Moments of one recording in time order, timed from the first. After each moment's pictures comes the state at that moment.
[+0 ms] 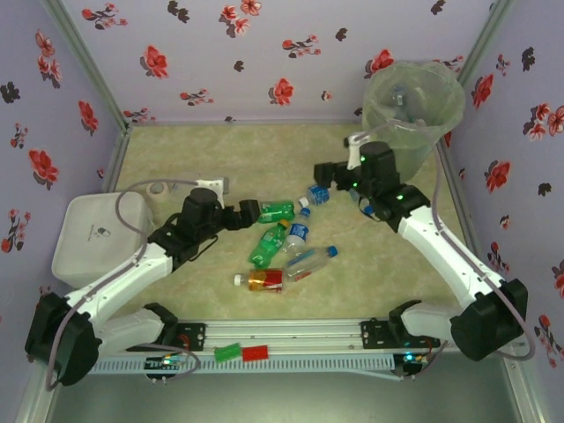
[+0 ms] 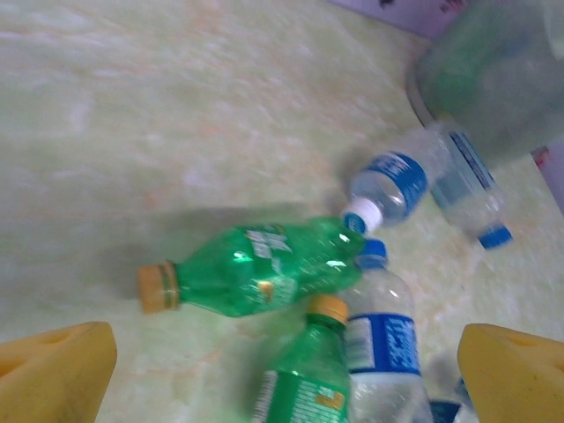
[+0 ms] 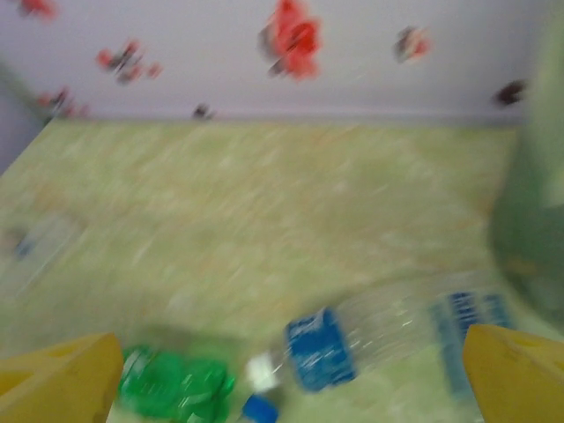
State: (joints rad) left arm -0.61 1.07 0.69 -0.14 -0.04 -0.60; right arm 0.50 1.22 1.09 -0.37 -0.03 0.23
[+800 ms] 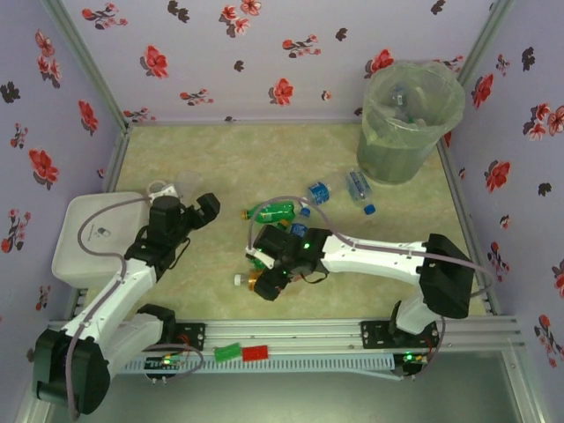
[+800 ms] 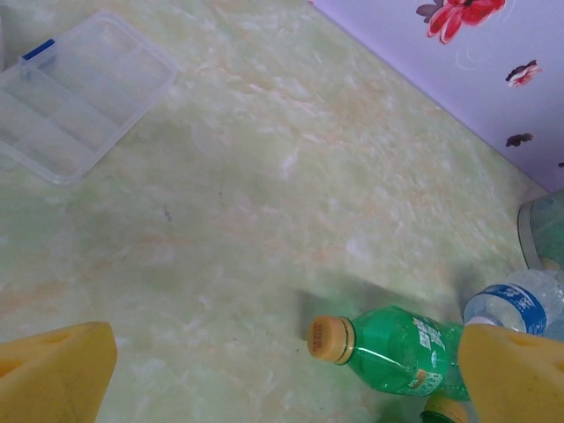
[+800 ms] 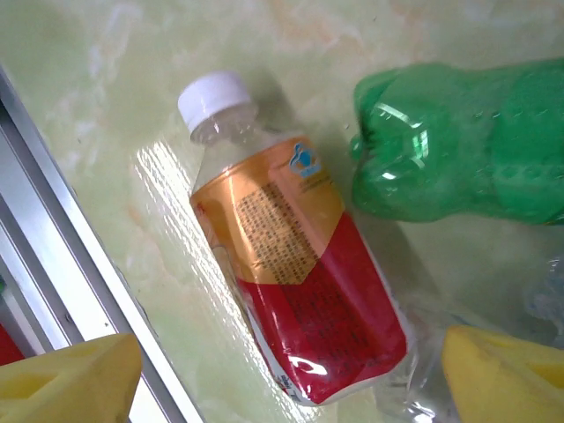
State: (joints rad) left arm -0.31 0.92 0.51 -0.11 -0.04 -0.73; right arm 1.19 1.57 1.11 -0.70 -0.07 0.15
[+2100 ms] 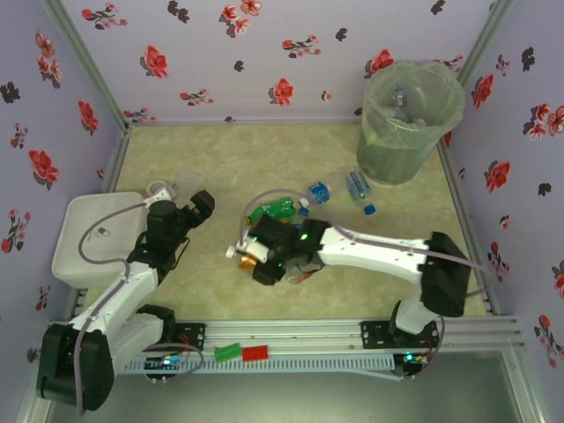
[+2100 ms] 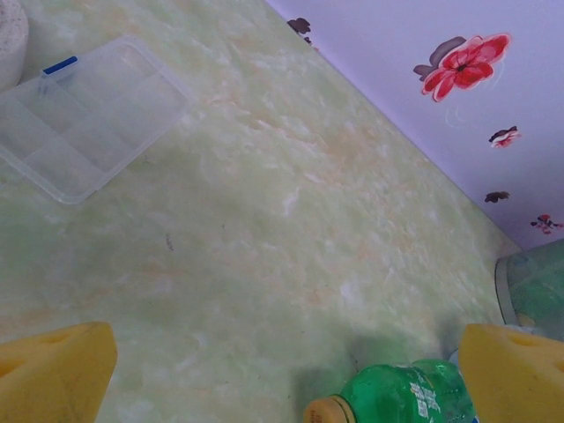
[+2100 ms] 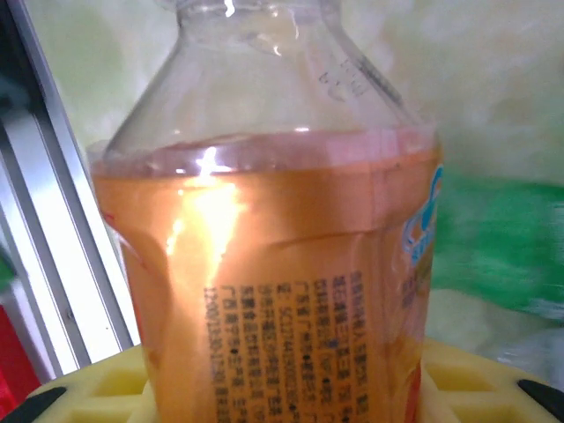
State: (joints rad) left arm -0.27 0.95 0.43 0.09 -0.04 -0.81; right arm 1.14 1.55 1.22 -0.70 -0.11 -0.02
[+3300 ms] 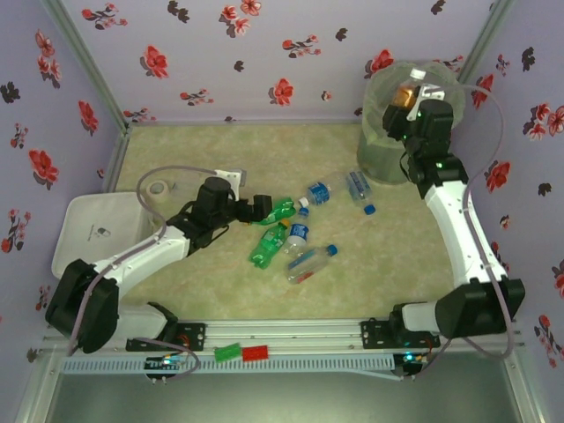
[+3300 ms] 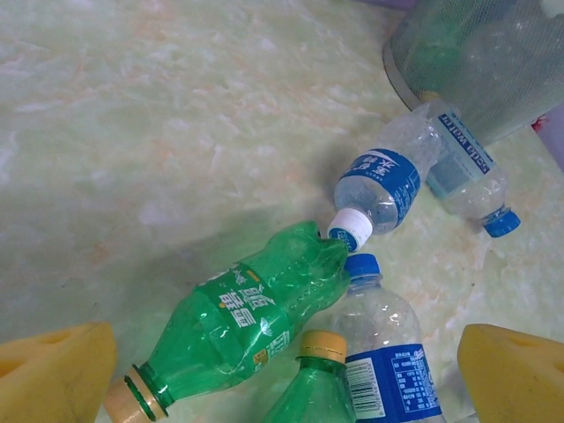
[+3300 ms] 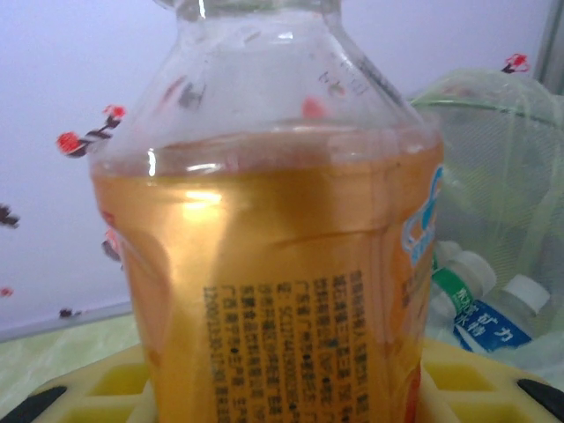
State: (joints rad) left arm -0.63 1.30 0.77 0.00 0.05 -0.45; right arm 0.11 1.35 1.38 -0.30 0.09 0.27
